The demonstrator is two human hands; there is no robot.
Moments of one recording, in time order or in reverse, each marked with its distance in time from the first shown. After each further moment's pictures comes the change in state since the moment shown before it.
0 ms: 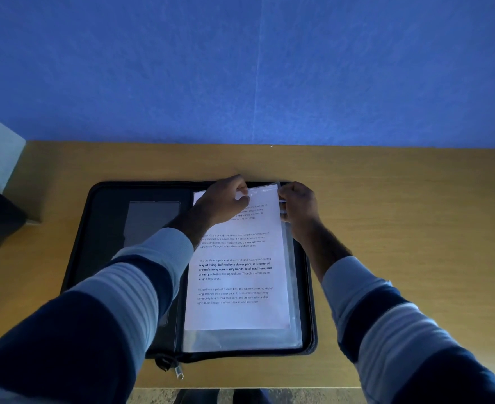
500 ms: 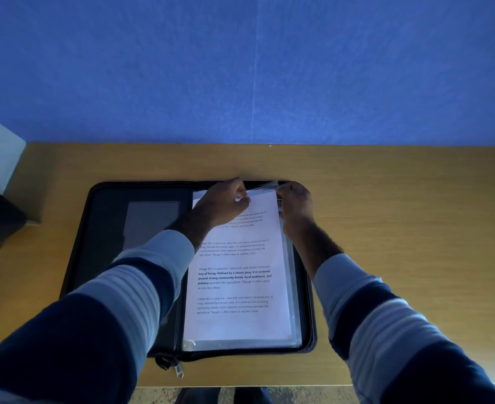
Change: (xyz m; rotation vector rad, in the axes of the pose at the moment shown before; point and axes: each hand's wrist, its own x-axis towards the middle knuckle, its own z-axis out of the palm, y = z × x) left_hand -0.007 0.005 0.002 -0.017 -0.003 -0.027; right_hand -0.004 0.000 0.012 0.096 0.083 0.013
